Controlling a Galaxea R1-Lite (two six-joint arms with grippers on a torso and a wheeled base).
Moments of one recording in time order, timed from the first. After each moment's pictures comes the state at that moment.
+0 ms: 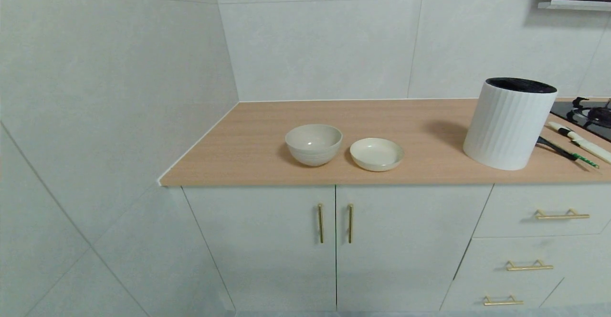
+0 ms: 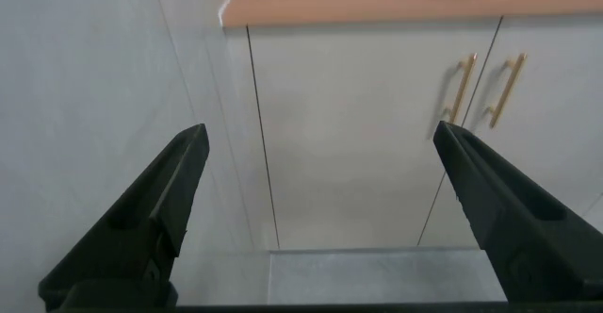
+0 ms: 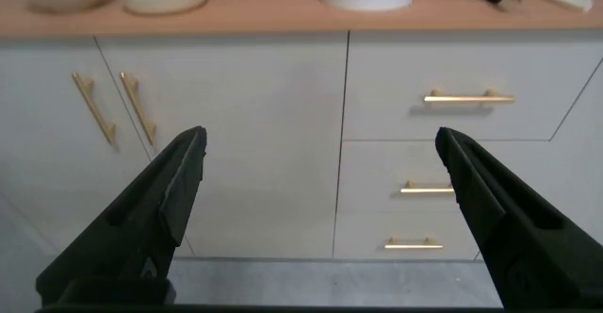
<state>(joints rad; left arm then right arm) 0.00 0.00 0.00 0.00 -0.02 0.01 0.00 0.00 0.00 0.01 0.00 0.00</state>
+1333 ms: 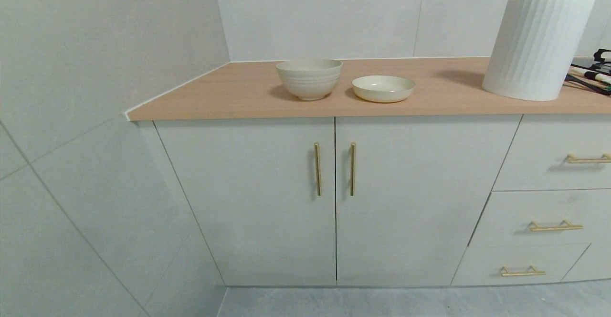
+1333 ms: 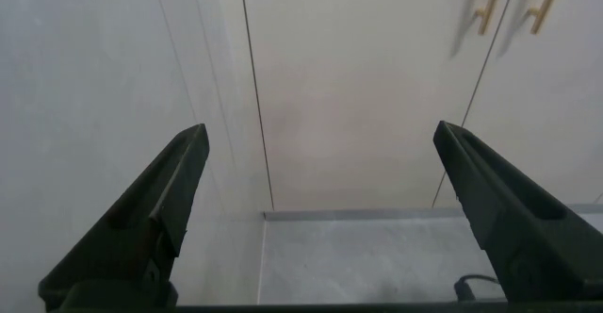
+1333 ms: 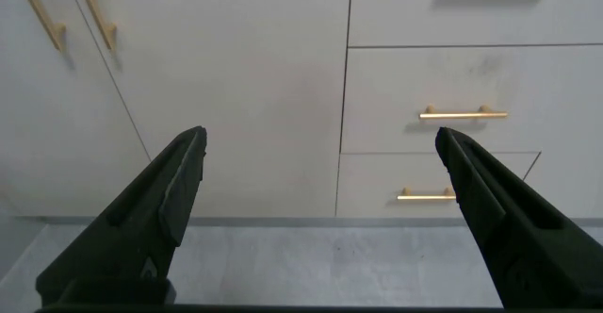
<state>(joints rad) 0.00 0.00 0.00 0.00 -0.02 0.01 0.00 0.00 0.00 0.01 0.00 0.00</state>
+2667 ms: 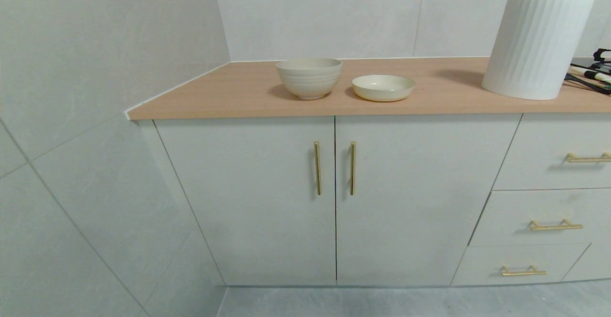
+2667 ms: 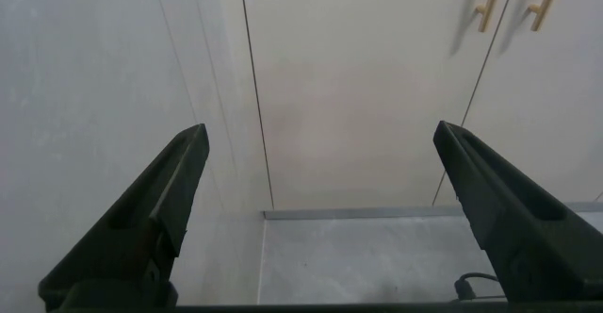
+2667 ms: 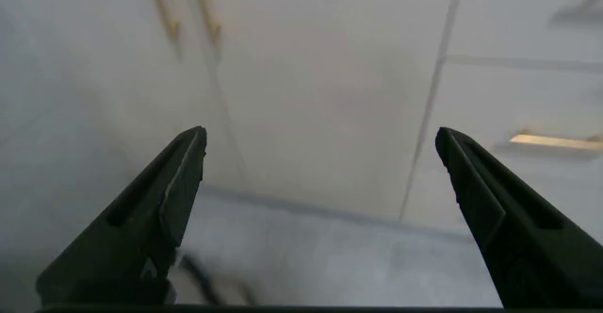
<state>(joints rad) 0.00 0.00 0.00 0.00 -0.02 0.01 0.04 0.34 -0.18 -0.02 0.26 0.05</state>
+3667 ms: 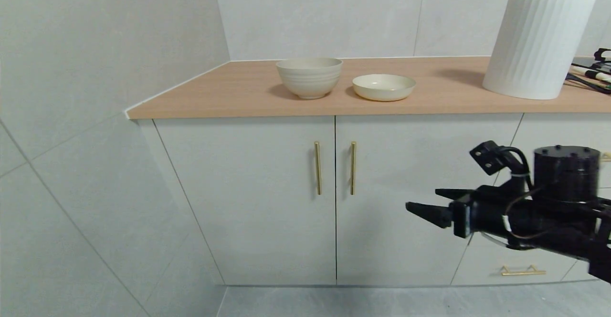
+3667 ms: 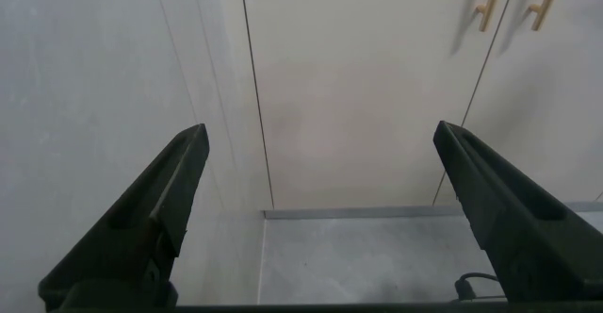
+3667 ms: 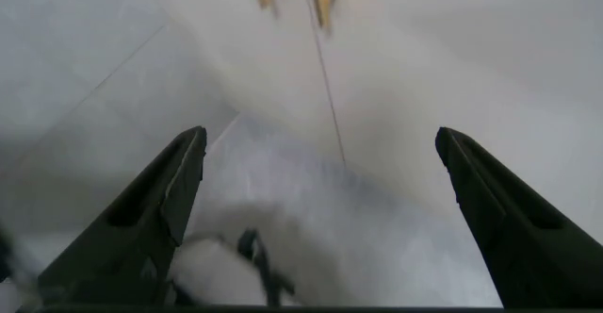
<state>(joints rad) 0.00 0.00 0.00 0.00 -0.02 0.01 0.38 1.67 -0.58 -0.78 0.30 0.09</state>
